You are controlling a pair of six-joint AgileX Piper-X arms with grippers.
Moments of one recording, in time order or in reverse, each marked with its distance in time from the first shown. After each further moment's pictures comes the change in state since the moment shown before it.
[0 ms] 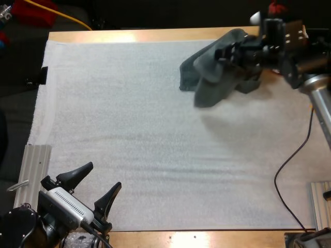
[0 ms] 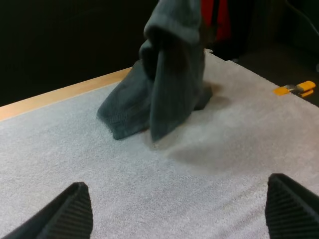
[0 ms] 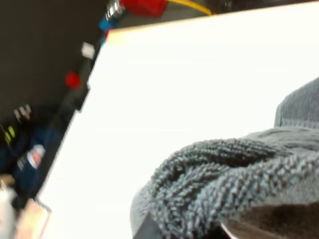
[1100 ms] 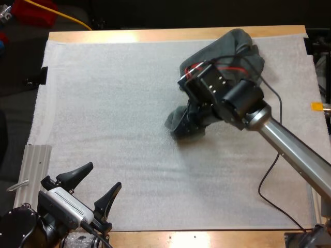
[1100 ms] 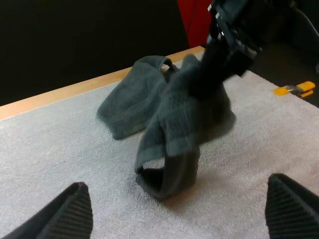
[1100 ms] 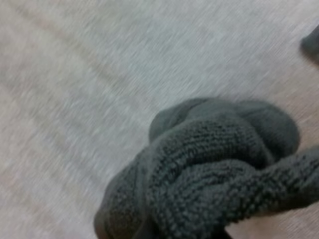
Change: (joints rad) left arm 0.000 0.000 0.000 0.000 0.000 -0.003; right arm 0.440 -0.001 0.000 0.347 0.404 -0.268
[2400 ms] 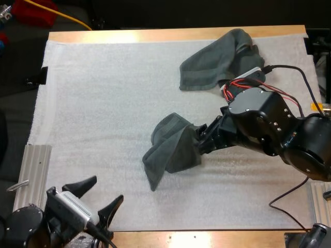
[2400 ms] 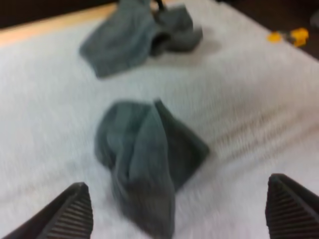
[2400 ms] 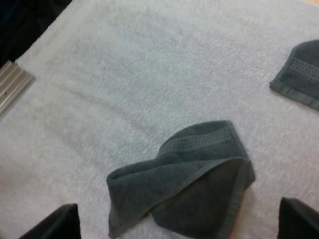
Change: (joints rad) left arm 0.000 0.000 0.000 0.222 0.000 0.058; right arm 0.111 -0.341 0.004 0.054 0.148 0.256
